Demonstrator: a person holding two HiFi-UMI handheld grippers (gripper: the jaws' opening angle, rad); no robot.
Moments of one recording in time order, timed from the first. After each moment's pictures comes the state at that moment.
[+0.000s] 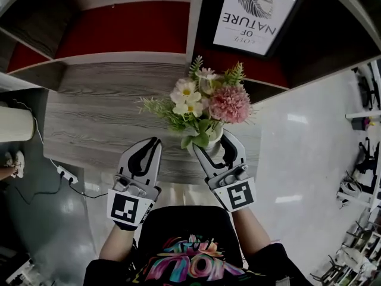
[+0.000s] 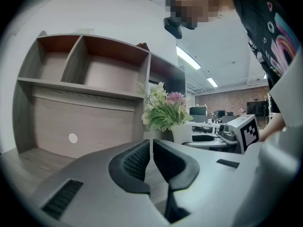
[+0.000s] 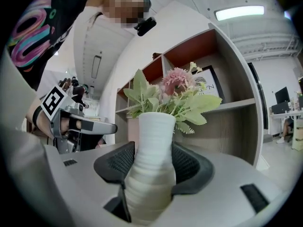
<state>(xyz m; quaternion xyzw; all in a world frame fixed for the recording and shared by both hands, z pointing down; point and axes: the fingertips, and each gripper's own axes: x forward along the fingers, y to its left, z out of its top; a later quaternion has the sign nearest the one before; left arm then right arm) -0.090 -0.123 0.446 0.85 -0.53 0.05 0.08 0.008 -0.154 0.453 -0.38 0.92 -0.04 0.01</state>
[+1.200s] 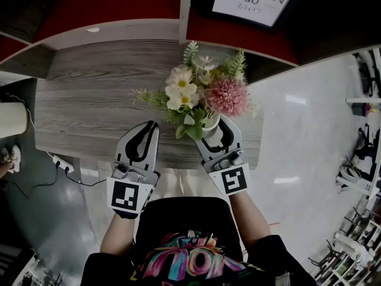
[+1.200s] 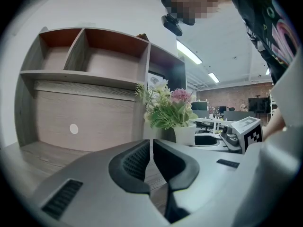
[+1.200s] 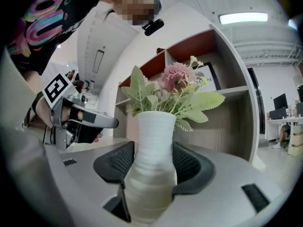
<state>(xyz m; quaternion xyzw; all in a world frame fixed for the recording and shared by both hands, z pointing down) -0.088 -0.122 0.490 0.83 -0.54 0.06 0.09 0.011 -0.146 0.509 -0.40 0.91 -0.03 0.00</state>
